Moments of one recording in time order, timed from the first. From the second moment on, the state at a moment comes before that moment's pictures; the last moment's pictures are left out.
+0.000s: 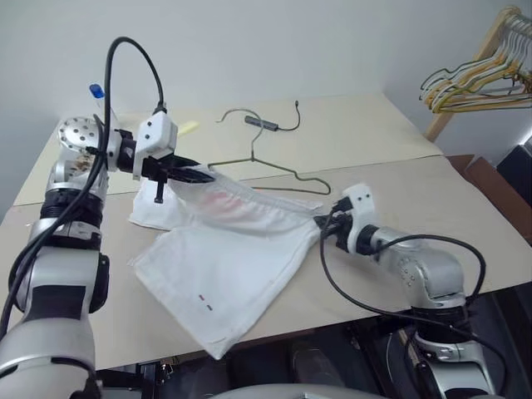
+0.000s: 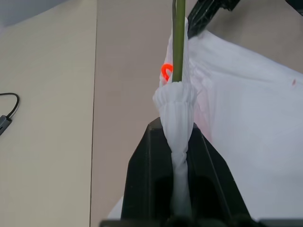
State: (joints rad) left arm -1.04 0.71 -0.17 0.88 -0.18 -0.21 -1.61; right arm -0.33 -0.43 0.01 -0.25 0.37 0.92 0.39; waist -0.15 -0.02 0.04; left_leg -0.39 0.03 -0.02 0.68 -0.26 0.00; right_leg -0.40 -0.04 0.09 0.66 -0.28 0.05
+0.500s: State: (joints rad) left arm -1.04 0.69 -0.18 0.94 -0.07 -0.30 -1.58; right arm -0.30 -0.51 0.02 -0.25 0.37 0.83 0.41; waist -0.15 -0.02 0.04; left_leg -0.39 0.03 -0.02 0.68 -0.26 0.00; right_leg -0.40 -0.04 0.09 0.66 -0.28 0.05
